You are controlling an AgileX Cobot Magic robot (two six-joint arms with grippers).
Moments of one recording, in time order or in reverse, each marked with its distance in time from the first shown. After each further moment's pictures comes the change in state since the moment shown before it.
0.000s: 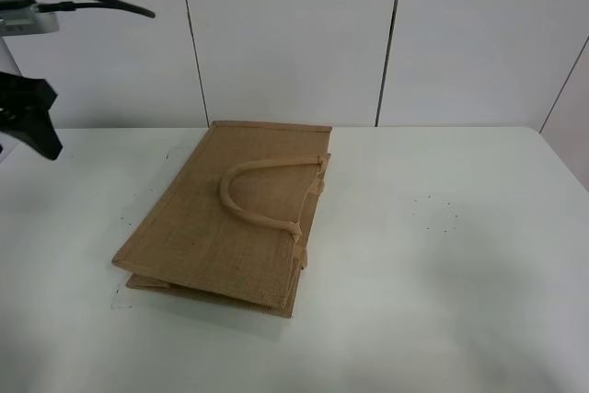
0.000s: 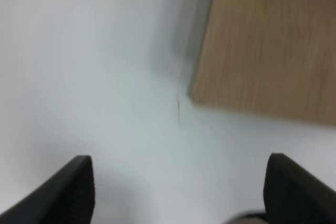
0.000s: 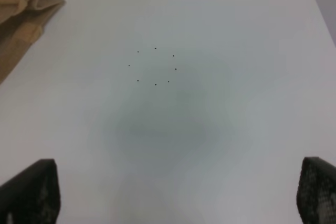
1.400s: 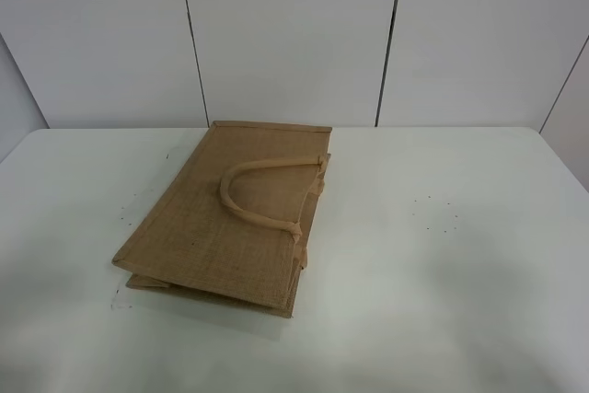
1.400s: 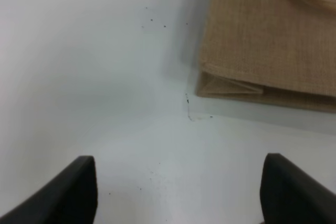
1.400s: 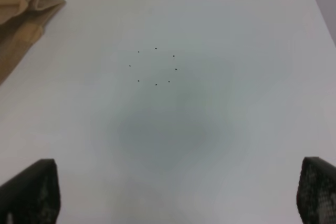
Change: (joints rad) left arm 0.000 -1.336 0.748 0.039 -0.114 -0.020; right arm 0.000 0.000 0.000 0.001 0.000 0.000
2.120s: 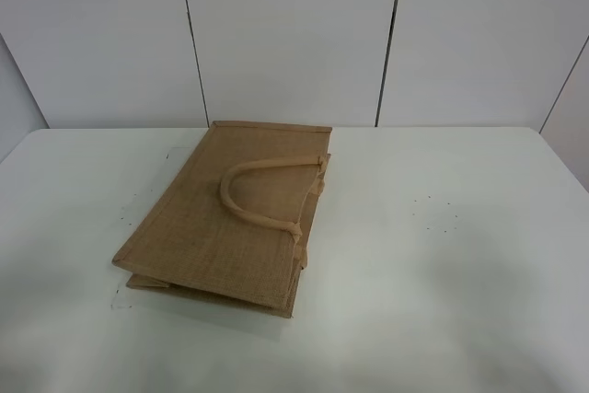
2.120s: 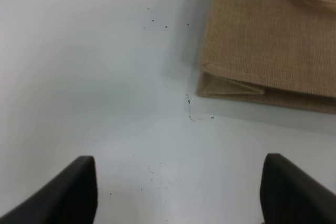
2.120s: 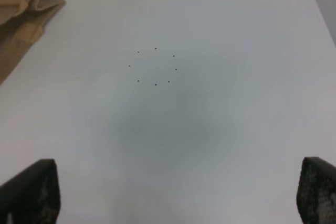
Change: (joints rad) left arm 0.000 0.000 0.000 0.003 0.000 0.000; right arm 0.000 0.000 0.000 0.000 0.000 0.000
